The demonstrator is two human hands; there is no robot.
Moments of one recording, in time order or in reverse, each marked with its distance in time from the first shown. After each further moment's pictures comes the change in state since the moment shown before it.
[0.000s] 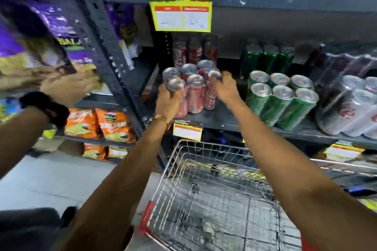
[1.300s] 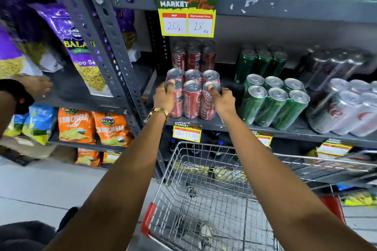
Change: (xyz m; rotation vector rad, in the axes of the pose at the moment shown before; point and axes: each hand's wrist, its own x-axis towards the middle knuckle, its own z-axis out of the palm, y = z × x) left_hand 0.025 -0.002 -0.009 -0.080 0.028 0.016; right_hand -0.035 0.009 0.011 0.204 0.066 0.168
